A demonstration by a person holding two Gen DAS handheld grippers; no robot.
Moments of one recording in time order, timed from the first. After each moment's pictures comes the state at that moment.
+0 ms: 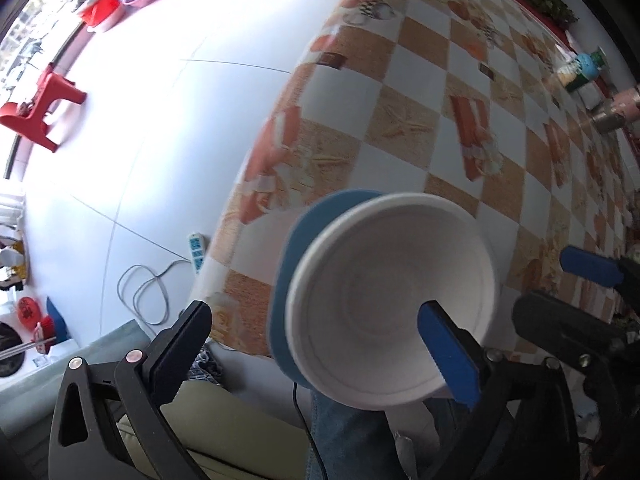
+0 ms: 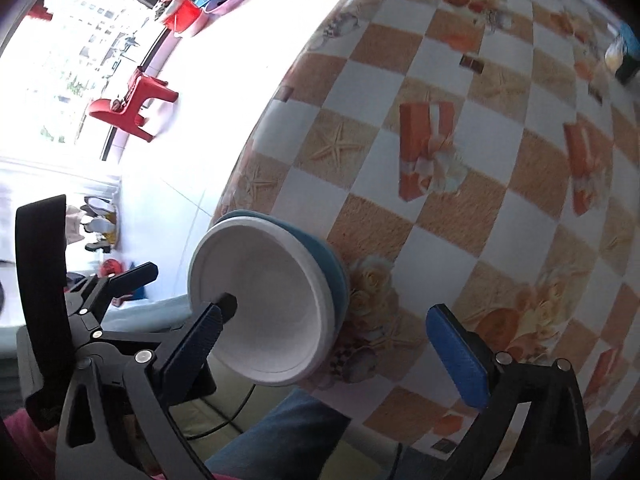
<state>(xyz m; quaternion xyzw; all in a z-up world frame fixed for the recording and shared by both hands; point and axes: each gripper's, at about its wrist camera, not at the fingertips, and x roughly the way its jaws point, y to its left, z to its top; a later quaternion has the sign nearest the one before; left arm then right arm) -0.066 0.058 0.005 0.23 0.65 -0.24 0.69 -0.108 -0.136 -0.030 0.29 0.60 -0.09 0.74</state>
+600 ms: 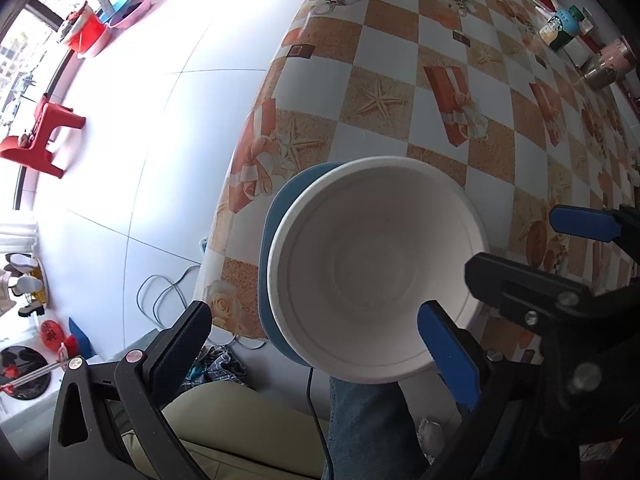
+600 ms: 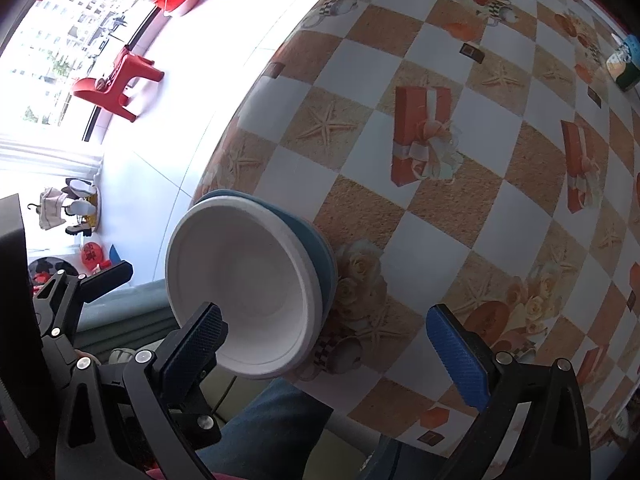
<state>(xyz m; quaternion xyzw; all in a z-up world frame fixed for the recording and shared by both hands) -0.091 0.045 0.007 0.28 0.63 -0.24 0.68 -0.101 -0.131 -0.043 0.27 0.64 -0.10 0.71</state>
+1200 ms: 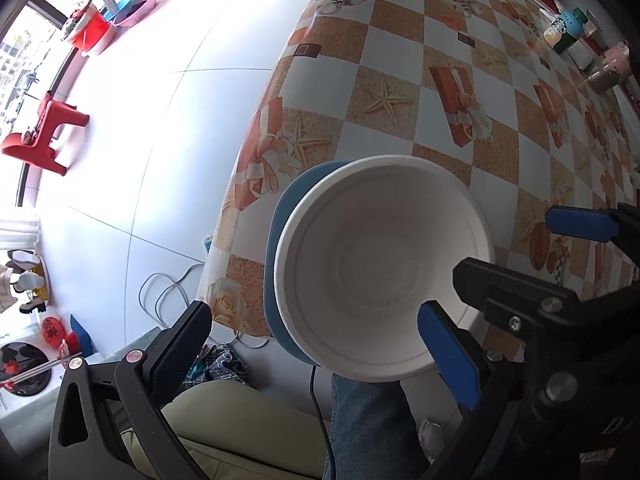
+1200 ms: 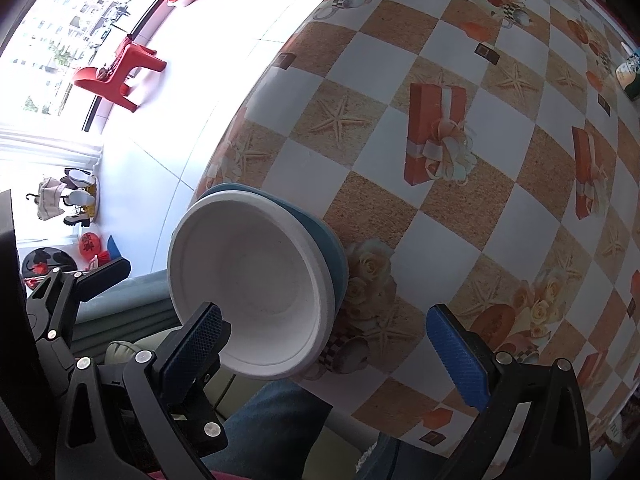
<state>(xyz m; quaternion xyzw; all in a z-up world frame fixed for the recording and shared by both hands) -0.089 0.048 0.005 0.28 0.63 -0.24 0.68 -0.091 -0.121 -0.046 0.26 0.65 -0.09 0.71</state>
